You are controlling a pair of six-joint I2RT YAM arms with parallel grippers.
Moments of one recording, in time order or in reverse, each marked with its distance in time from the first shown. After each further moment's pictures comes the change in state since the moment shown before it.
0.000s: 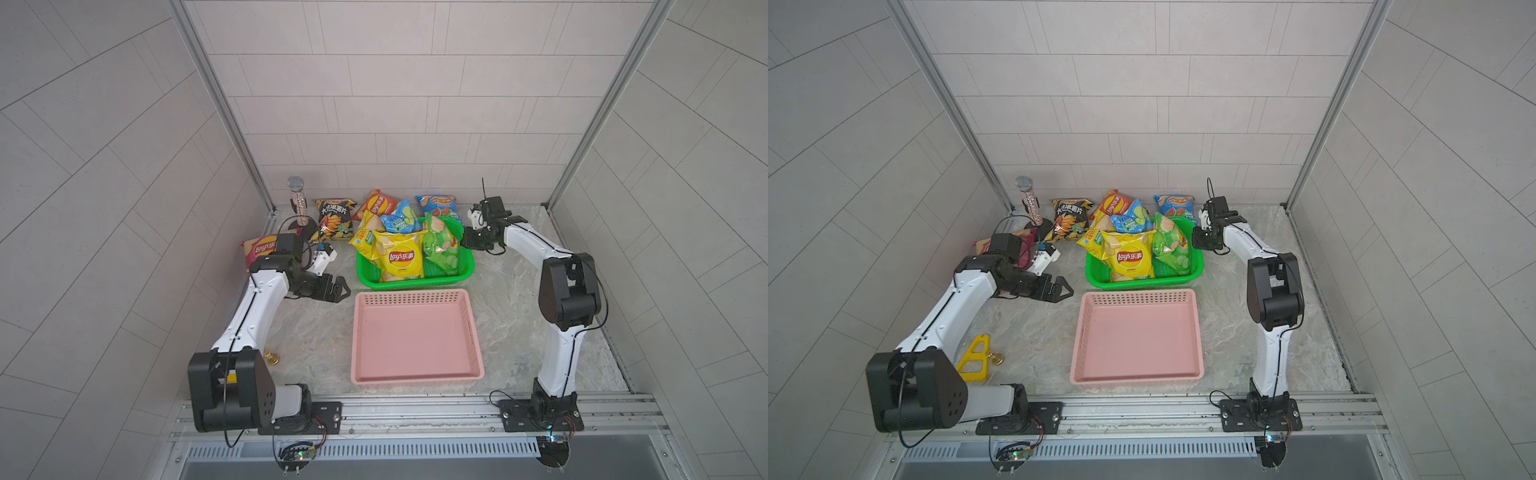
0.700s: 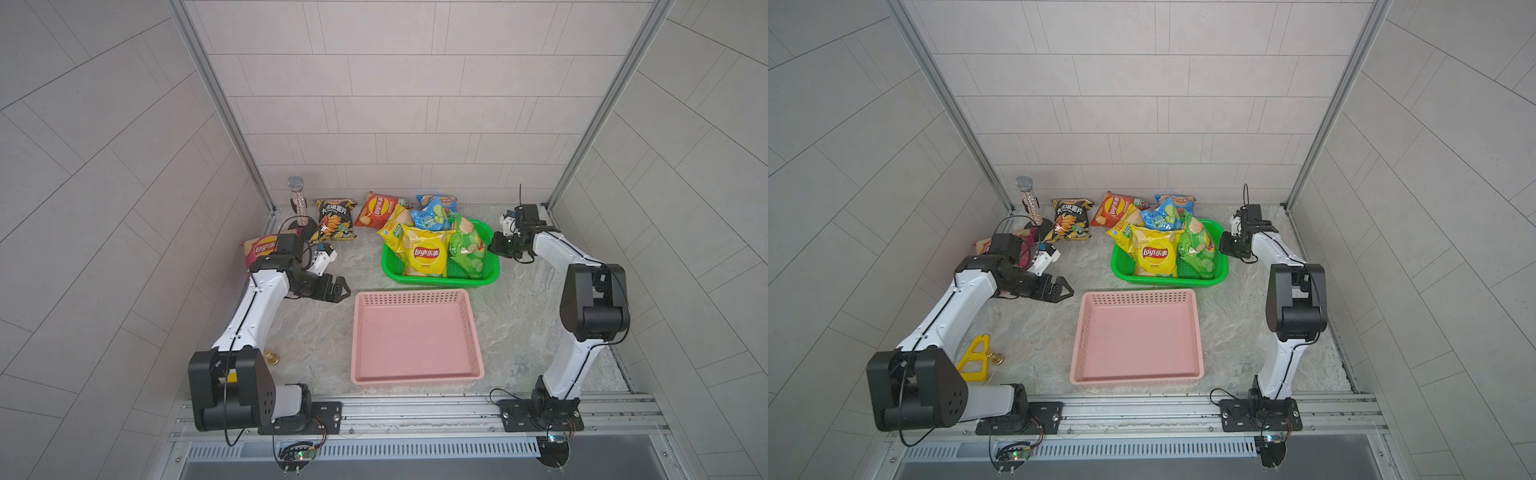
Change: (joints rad) left arm 0.000 0.004 -0.003 0.002 0.000 0.000; right arm -0.204 -0.148 -0.215 0.060 -0.036 0.007
